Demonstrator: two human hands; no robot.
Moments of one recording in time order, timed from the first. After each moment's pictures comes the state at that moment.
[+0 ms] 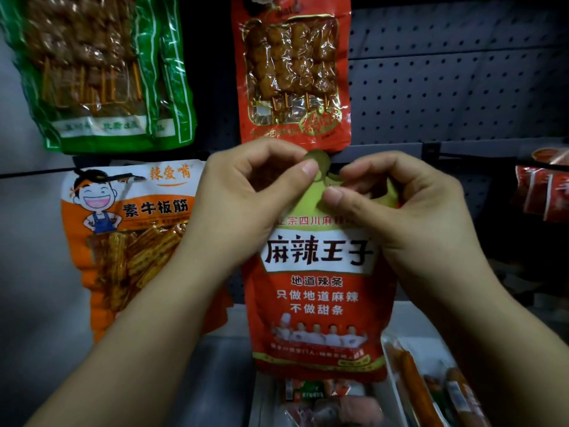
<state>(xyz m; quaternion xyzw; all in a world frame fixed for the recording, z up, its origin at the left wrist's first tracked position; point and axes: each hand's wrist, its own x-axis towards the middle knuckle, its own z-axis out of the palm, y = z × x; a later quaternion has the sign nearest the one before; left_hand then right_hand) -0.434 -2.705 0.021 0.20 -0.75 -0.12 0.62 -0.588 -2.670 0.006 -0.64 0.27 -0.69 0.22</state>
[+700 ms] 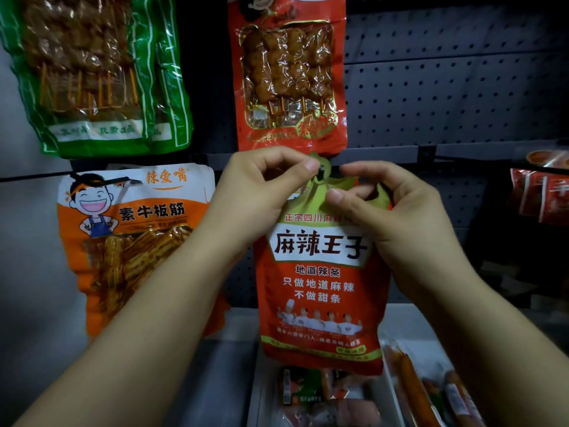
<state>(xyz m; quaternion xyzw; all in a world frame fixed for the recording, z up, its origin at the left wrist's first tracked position) -0.446 -2.738 0.026 0.24 -0.75 -0.19 0.59 -0.599 -2.691 -0.001 -0.61 0.31 -0.68 0.26</state>
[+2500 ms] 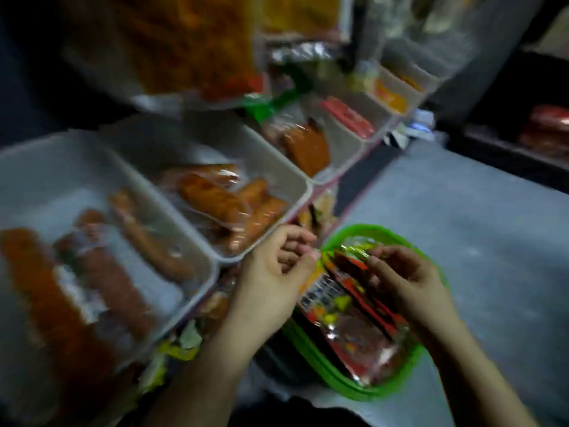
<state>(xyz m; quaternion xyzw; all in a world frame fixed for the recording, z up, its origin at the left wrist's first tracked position) -0.781 -2.545 -0.277 0.12 -0.75 -0.62 0.20 -0.875 -2.374 -0.302 -0.16 0.75 -0.64 0.11</state>
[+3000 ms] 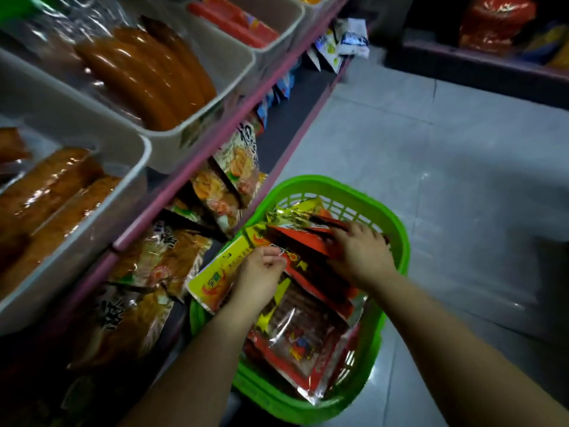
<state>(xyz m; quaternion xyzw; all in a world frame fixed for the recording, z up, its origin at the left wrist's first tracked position) -0.940 -2.493 -0.483 0.25 -0.78 -0.57 -0.07 -1.019 -2.317 -0.474 -0.20 0.98 0.01 0.07</state>
